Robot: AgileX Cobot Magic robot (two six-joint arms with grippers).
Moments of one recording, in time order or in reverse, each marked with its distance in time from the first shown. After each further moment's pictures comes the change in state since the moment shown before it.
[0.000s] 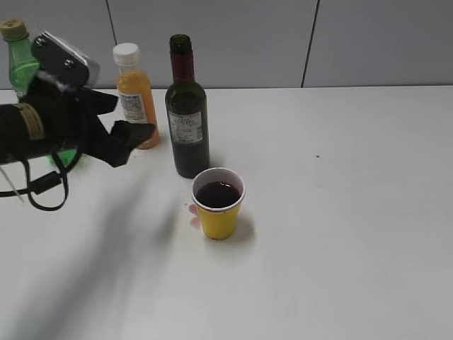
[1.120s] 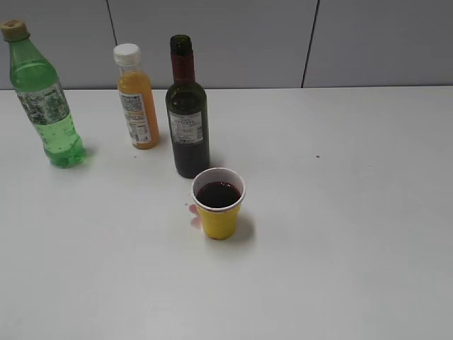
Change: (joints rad) left arm 0.000 -1.177 -0.045 -0.247 1.726 0.000; right arm 0.000 0.000 0.000 0.000 0.000 0.000
